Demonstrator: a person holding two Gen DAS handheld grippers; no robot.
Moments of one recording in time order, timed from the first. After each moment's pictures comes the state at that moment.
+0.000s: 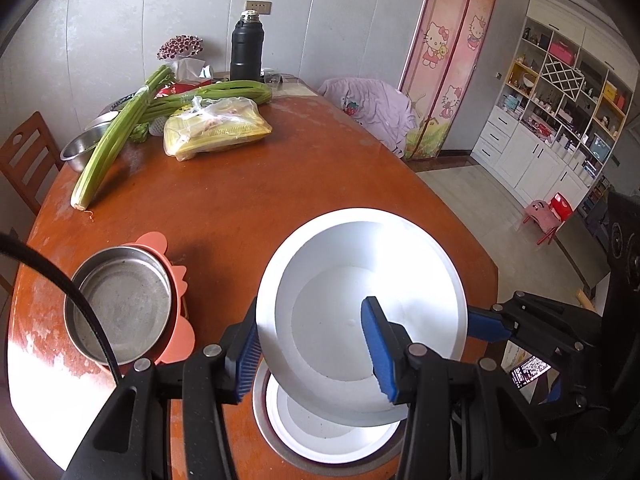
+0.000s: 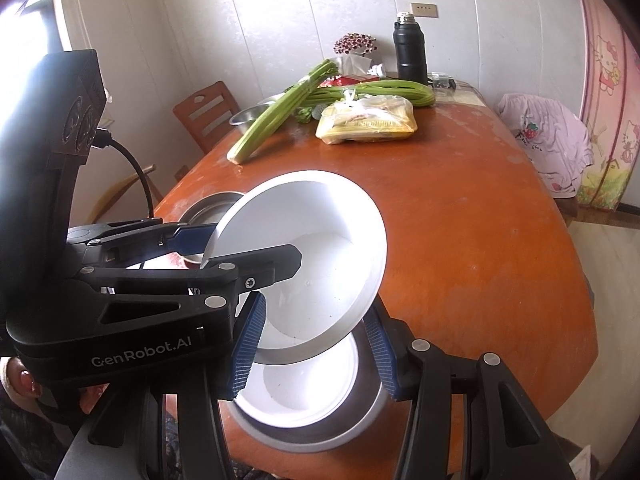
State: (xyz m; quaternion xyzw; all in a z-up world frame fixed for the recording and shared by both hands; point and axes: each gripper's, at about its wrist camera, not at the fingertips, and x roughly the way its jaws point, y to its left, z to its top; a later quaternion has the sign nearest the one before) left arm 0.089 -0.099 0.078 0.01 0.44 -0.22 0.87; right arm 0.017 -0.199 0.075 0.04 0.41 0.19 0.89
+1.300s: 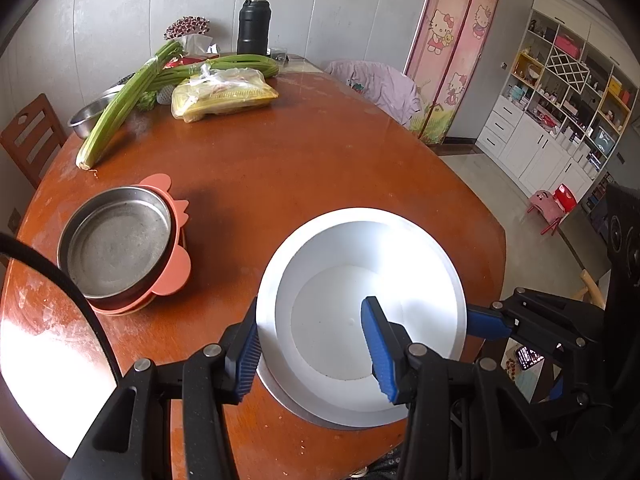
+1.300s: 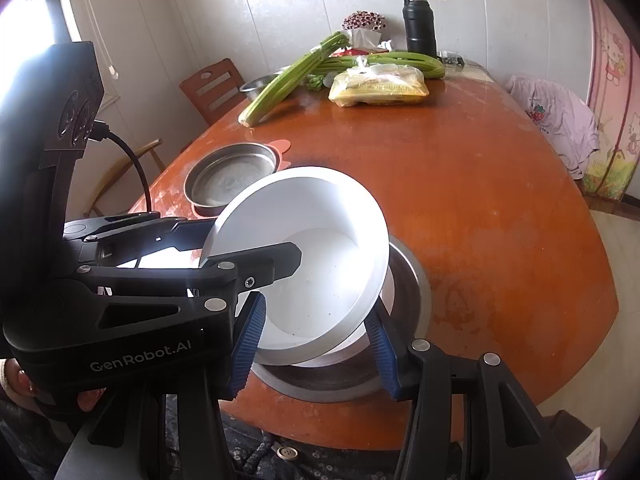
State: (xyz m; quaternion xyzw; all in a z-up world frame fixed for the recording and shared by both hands) left arm 0.053 -0.087 0.038 0.01 0.46 -0.21 0.86; right arm -0.016 -0.181 0.037 0.03 0.44 0.19 0.87
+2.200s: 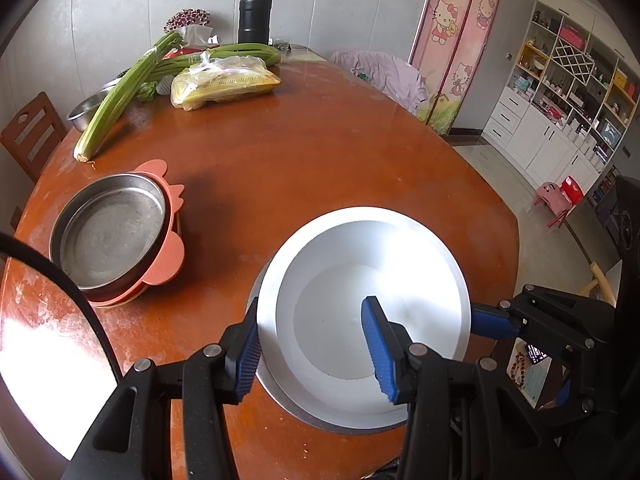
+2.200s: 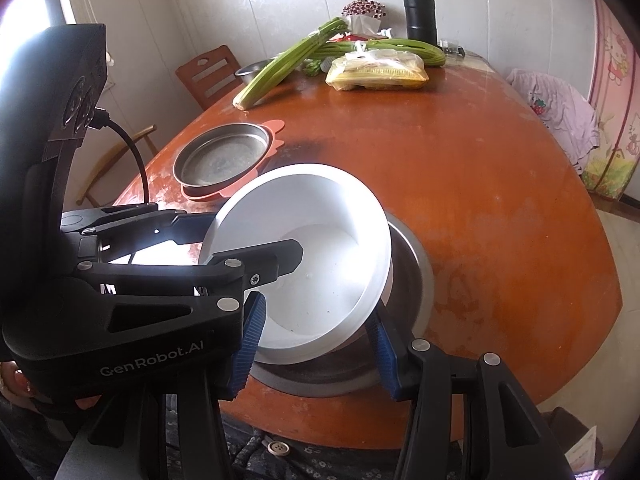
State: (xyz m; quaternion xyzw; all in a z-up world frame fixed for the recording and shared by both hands) left arm 0.053 -0.094 0.019 0.02 0.47 -0.20 0.86; right arm -0.015 -0.180 0.021 0.02 0.46 0.19 0.87
